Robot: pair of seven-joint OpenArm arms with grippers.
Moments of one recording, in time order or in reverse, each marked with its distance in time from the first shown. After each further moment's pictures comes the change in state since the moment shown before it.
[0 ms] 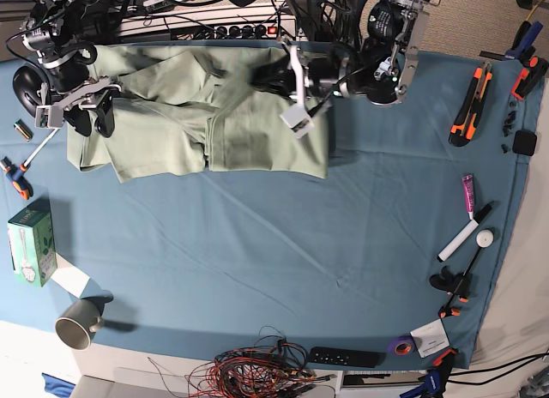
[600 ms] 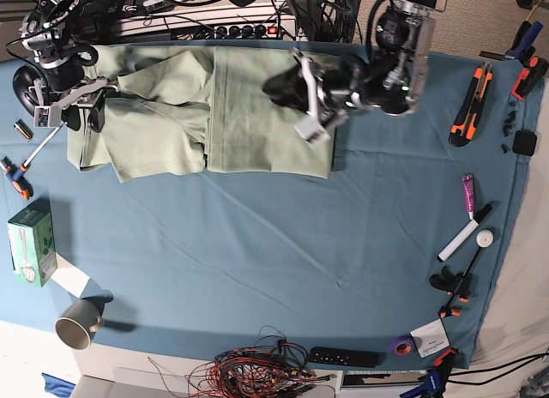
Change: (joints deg) left arm -1.5 -0.1 -7.5 0.0 6.6 0.0 2.6; right arm 0.0 0.3 0.0 0.0 -9.6 -3.1 2.0
